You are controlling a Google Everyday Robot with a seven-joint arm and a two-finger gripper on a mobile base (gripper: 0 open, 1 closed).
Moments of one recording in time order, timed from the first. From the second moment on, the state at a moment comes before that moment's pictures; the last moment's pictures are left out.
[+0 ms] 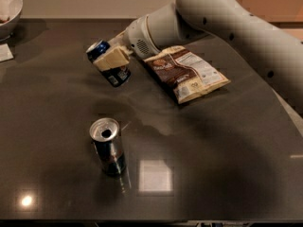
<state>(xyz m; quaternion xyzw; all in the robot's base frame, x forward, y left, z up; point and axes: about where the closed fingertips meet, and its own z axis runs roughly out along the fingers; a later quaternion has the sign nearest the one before) 0.596 0.109 0.944 -0.55 0.66 0.30 0.41</state>
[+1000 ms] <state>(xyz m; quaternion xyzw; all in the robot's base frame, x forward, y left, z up) 0.598 0.106 0.931 -0.50 0.59 0.39 0.49</state>
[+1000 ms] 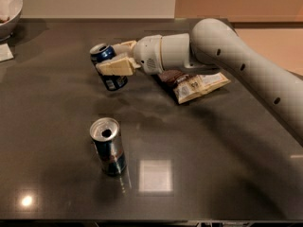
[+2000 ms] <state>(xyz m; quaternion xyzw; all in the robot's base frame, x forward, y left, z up) 0.602 0.106 0.914 -0.46 0.55 0.44 0.54</state>
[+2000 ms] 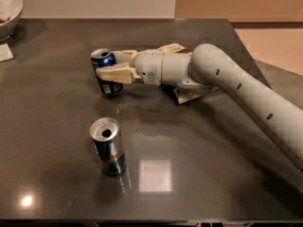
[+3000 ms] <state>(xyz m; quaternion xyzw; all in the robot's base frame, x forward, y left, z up) 0.604 0.109 0.902 -0.45 0.55 0.45 0.54</state>
